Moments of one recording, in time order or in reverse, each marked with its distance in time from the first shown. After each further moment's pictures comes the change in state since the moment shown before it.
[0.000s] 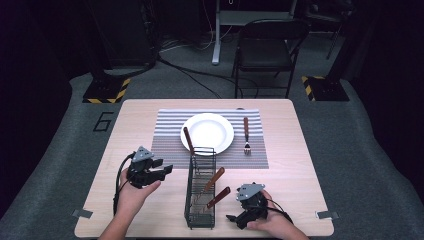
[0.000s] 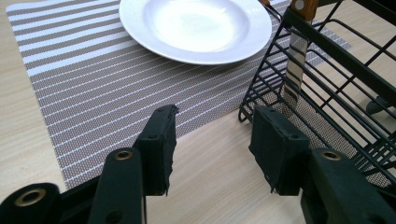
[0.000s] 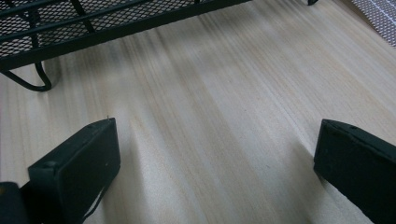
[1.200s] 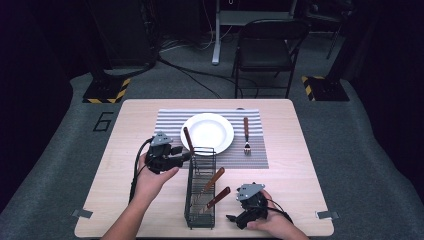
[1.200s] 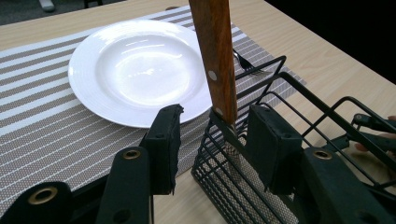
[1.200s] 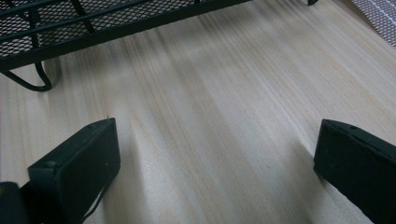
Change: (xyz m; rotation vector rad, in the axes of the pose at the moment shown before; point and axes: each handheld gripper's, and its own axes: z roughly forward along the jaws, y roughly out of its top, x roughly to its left) left arm -0.032 0.054 0.021 -0.035 -0.090 0.027; right arm 0.000 0.000 0.000 0.000 0.000 0.000
